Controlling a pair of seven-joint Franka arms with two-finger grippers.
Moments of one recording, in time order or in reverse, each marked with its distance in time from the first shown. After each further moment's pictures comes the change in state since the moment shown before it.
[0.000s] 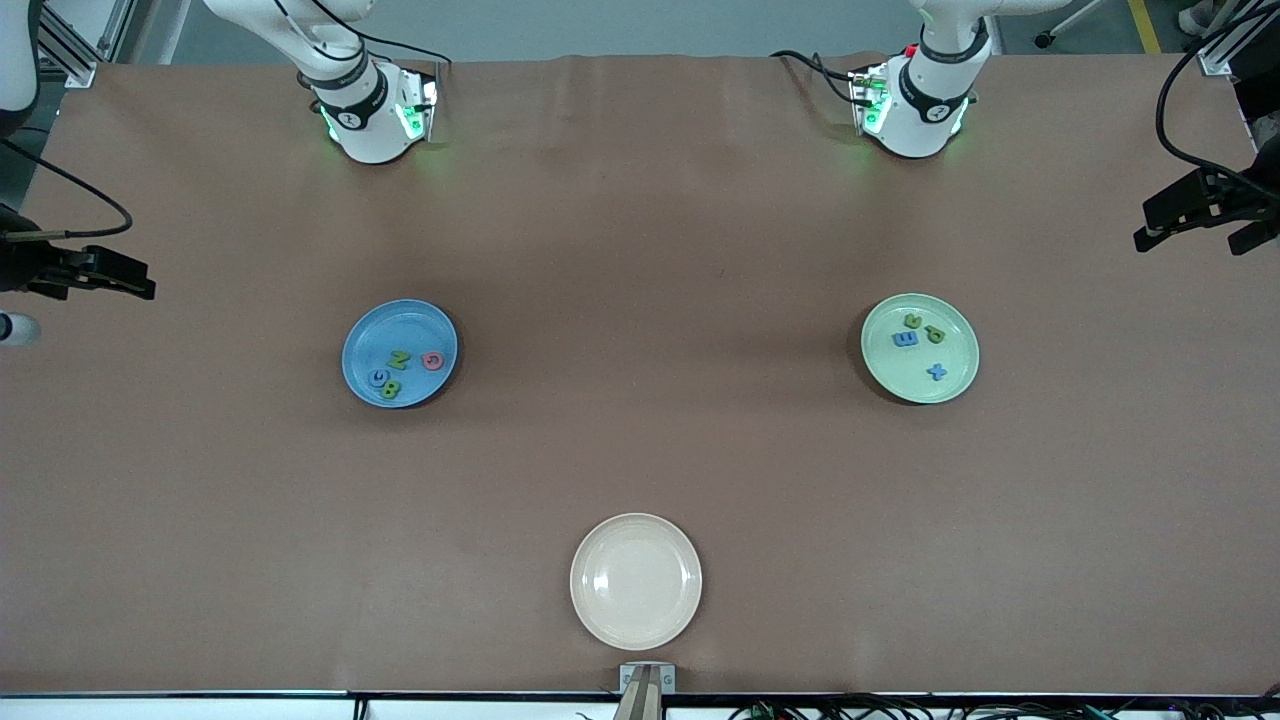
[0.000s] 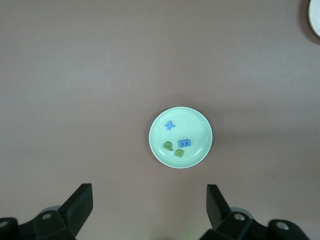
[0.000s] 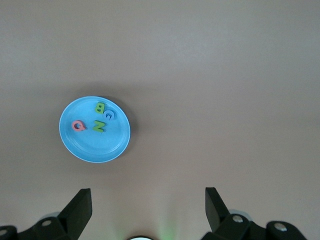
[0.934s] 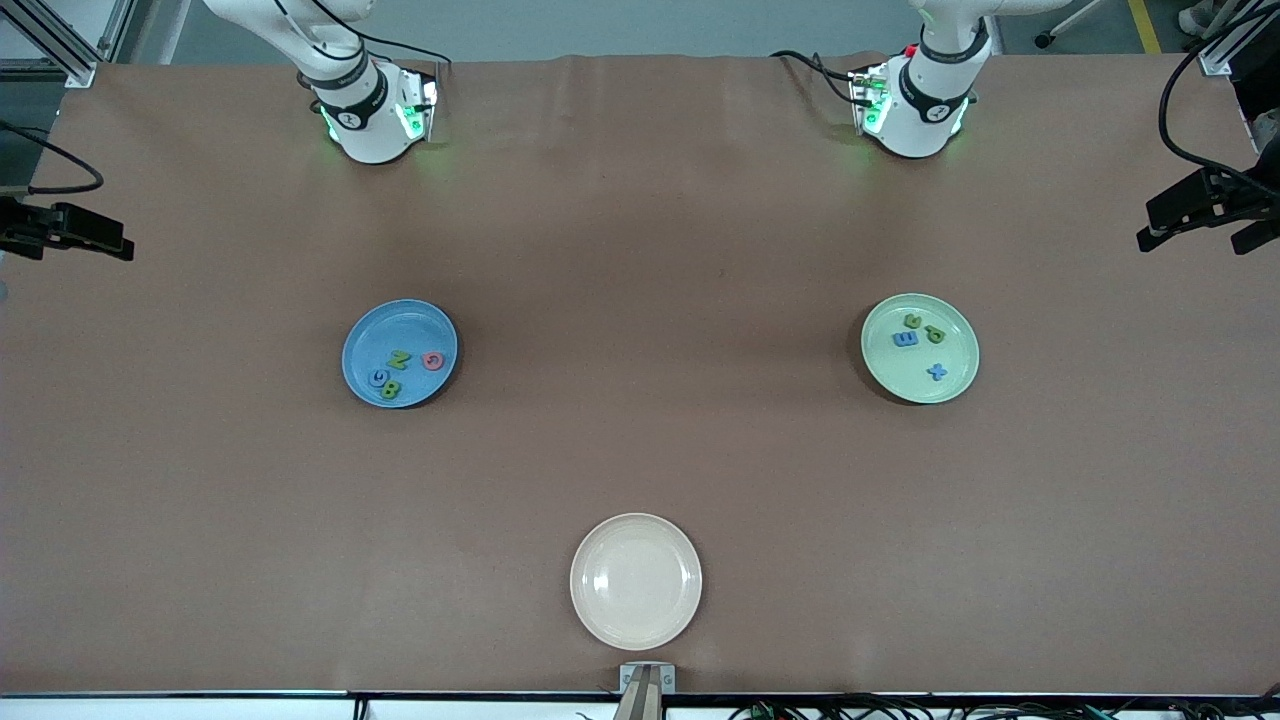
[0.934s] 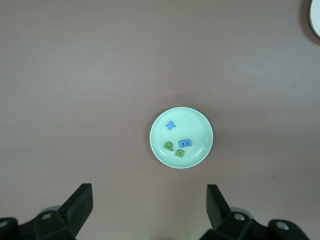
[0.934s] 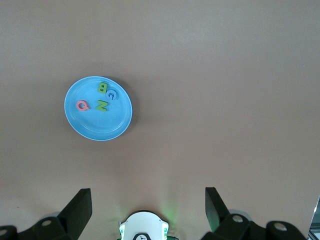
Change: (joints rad) left arm 0.003 0.000 0.002 0.000 0.000 0.000 0.000; right arm -0.002 -0.028 -0.002 0.074 0.003 -0.161 0.004
